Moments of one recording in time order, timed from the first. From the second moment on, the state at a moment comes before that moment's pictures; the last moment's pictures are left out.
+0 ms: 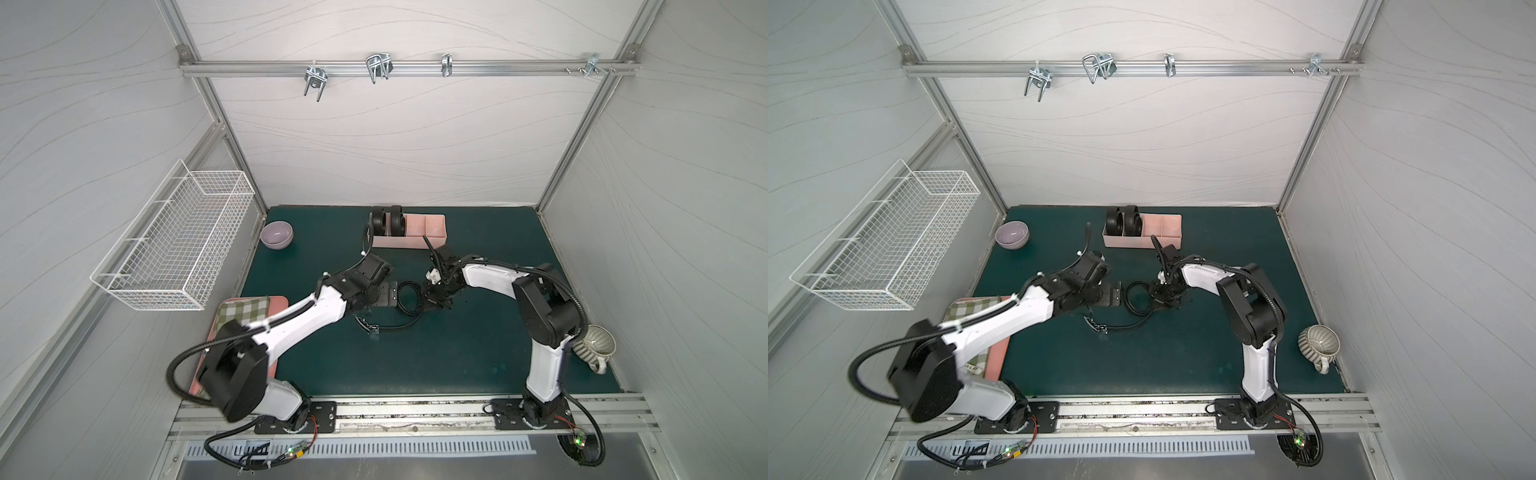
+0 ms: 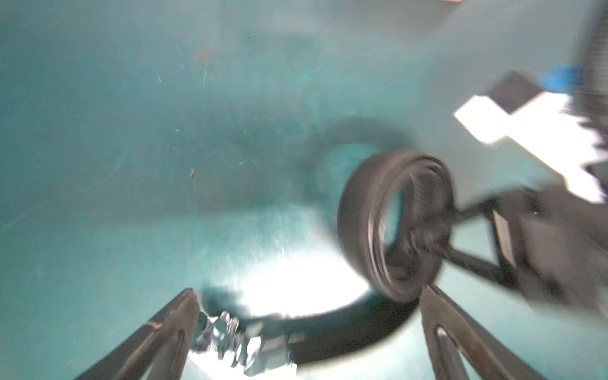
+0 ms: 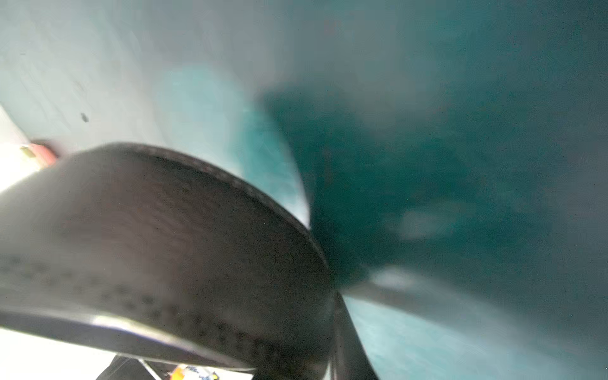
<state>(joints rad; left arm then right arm) -0.71 1.34 0.94 -0.57 -0.16 -0.59 0.58 1.92 1.22 -0.64 -0.51 0.65</state>
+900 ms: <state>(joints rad) -0.78 1.49 0.90 -0.32 -0.06 -0.32 0.80 1.87 1.36 -1.03 -0.06 0.03</state>
